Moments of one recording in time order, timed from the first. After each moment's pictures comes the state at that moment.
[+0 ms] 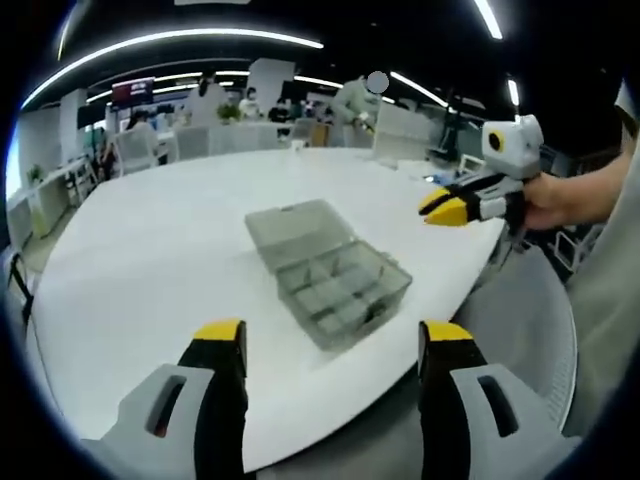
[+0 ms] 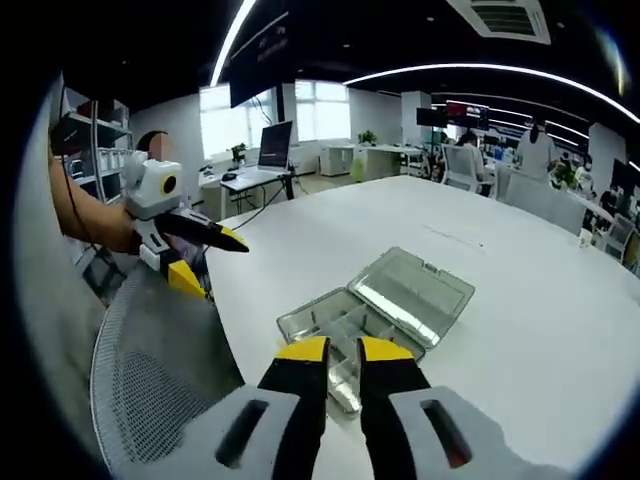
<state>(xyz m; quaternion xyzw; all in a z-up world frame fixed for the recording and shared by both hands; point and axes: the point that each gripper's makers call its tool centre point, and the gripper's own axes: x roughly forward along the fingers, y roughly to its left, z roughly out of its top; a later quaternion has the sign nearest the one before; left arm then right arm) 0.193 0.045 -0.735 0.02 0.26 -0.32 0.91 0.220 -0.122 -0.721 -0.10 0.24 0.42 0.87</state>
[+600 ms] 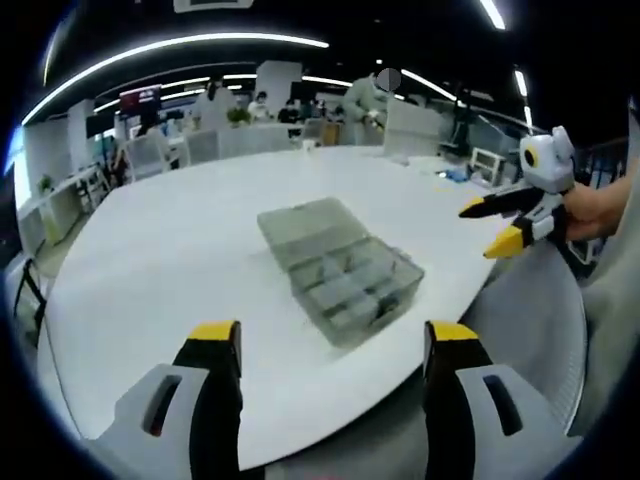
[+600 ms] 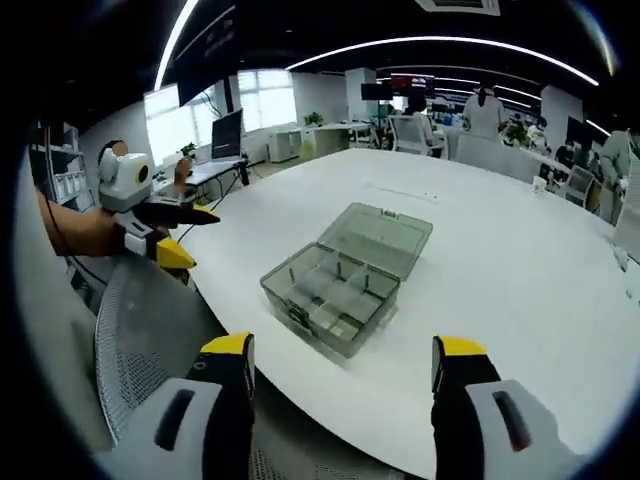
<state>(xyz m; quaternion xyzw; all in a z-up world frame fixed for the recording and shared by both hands) 0.193 0.055 -0.737 0.04 0.25 -0.30 0.92 0.183 -0.164 -0.747 -0.07 0.30 0.31 0.90</state>
